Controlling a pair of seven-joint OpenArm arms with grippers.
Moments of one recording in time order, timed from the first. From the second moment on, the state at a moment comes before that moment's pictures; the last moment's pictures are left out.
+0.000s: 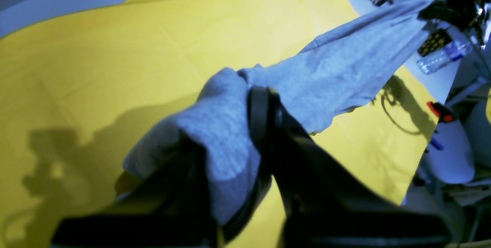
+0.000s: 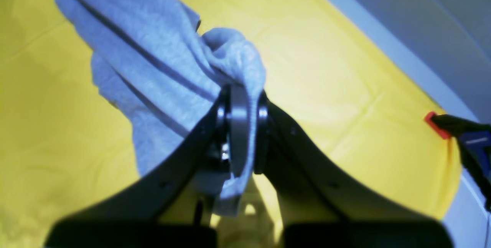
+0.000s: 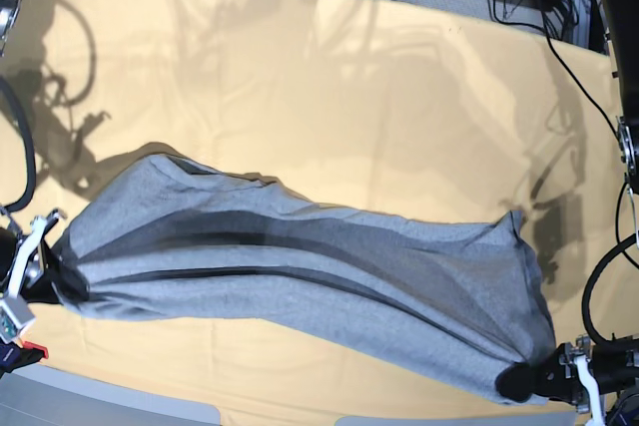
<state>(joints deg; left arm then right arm) -62.8 -36.2 14.4 49.1 -86.9 -43.9 81.7 20.5 41.8 13.4 98.6 58.5 41.8 -69.6</state>
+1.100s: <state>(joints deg) -38.8 -46.3 14.5 80.8 -87.1 -43.9 81.7 3.9 41.3 23.7 108.8 69.2 41.8 -76.4</state>
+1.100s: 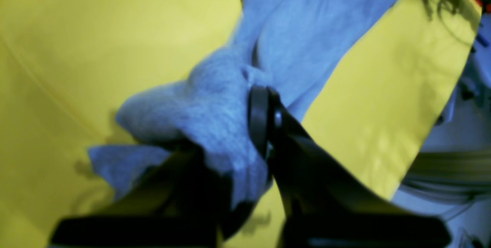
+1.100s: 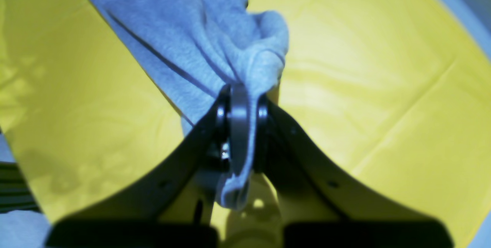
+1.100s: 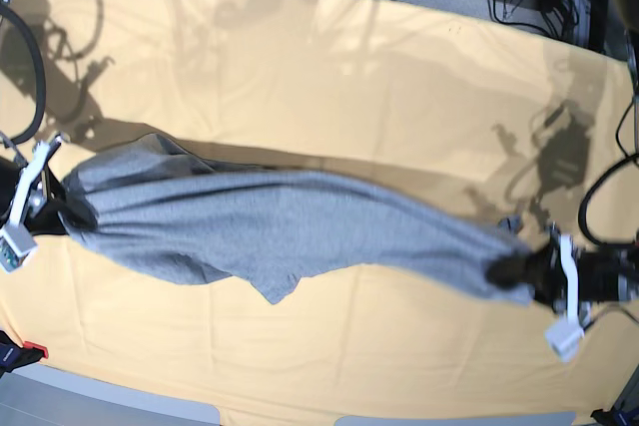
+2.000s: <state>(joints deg) 0.6 -61.0 -16.5 121.9 -88.2 -43.9 81.1 -32.3 41.3 56.1 130.2 79.0 41.8 -82.7</state>
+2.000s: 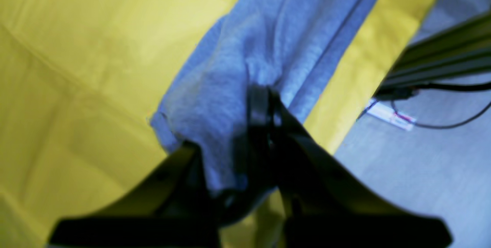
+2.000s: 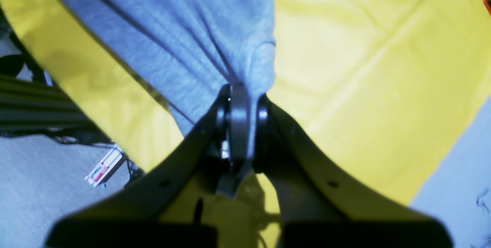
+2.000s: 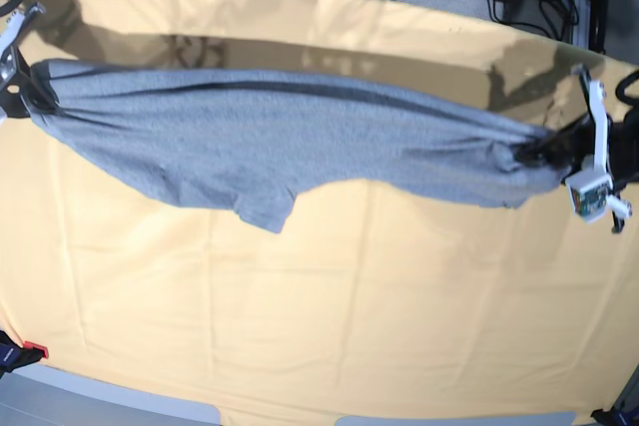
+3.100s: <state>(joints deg) 38.1 -59.4 -42.3 135.5 -88.6 -43.9 80.8 -51.9 28.7 69.7 130.4 79.5 41.8 -82.4</state>
